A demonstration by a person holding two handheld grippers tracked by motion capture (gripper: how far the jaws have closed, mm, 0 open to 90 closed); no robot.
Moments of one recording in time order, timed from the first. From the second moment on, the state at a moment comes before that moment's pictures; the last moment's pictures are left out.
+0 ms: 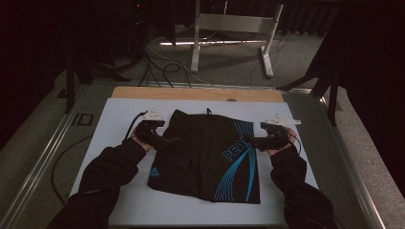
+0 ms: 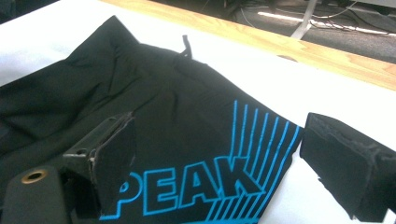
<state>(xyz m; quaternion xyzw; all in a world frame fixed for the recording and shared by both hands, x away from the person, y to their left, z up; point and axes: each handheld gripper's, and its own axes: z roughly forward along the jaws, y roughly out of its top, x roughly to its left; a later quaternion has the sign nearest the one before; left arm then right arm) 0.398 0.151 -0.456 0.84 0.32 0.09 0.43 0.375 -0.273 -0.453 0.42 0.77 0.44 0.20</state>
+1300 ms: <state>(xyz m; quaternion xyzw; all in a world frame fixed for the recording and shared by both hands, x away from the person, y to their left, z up) 0.508 0.149 -0.505 0.79 0.44 0.07 0.42 0.459 -0.277 -0.509 0.55 0.73 0.36 0.18</state>
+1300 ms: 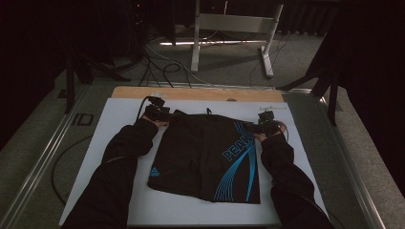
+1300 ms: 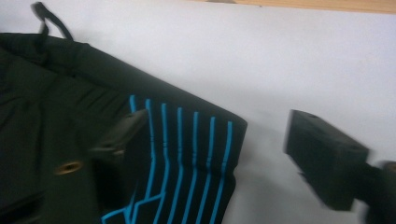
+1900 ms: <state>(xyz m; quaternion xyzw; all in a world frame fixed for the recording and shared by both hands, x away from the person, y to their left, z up) 0.503 0.149 -0.506 0.78 0.43 0.07 0.44 0.473 -0.277 -0.508 0.57 0.73 0.35 0.16</state>
